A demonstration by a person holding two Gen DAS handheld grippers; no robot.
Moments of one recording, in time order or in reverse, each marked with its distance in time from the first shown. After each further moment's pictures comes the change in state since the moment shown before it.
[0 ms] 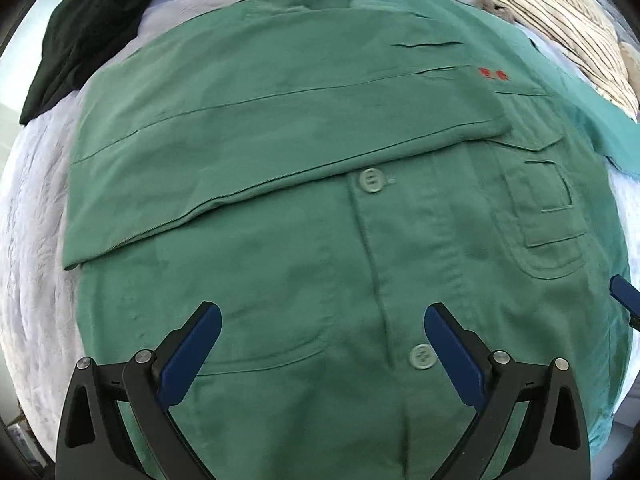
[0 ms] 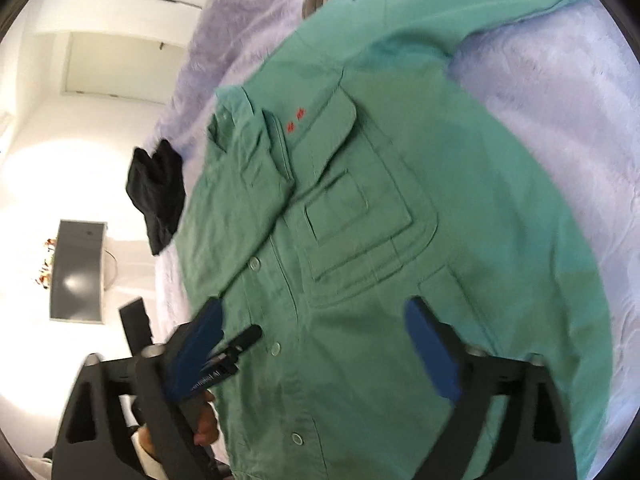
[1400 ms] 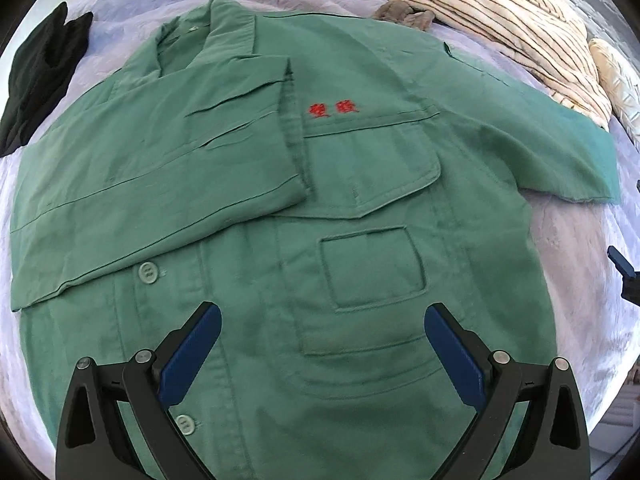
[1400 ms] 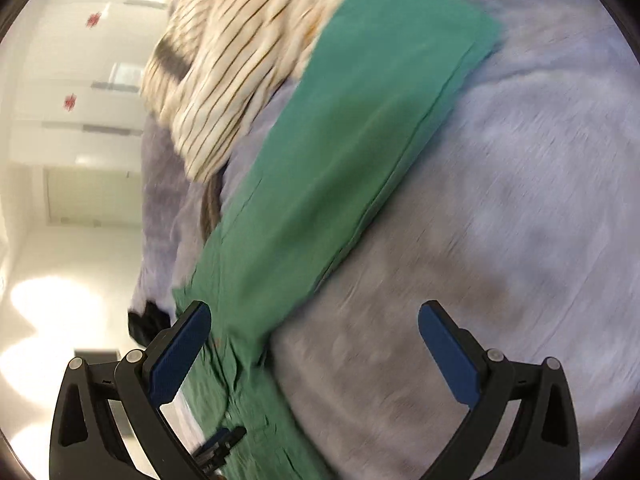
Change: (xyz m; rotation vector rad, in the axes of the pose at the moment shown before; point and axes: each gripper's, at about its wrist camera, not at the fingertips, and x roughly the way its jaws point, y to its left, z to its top) left arm 0.015 -0.211 0.078 0.004 -0.054 -0.073; right arm -0.147 -0.174 0.151 0.293 -0.297 -0.011
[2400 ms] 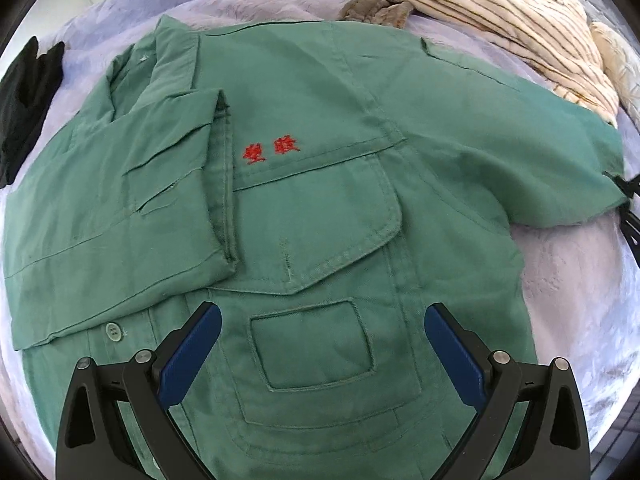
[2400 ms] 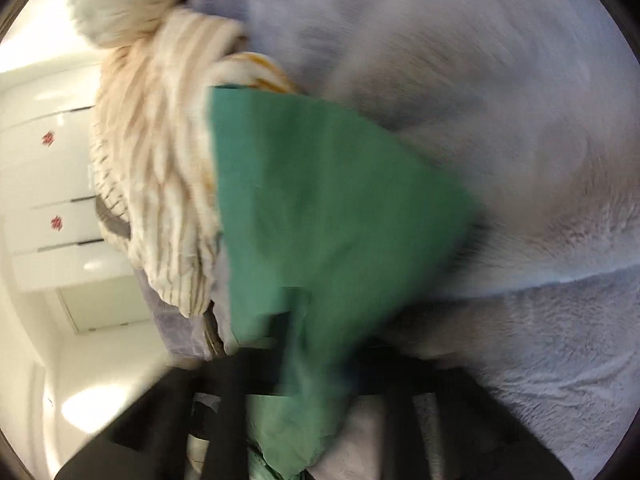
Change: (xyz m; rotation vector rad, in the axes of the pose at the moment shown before) left arm 0.029 -0.039 0.052 0.059 0.012 0.043; right arm 0.030 -0.068 0.114 0.346 -0.094 0.078
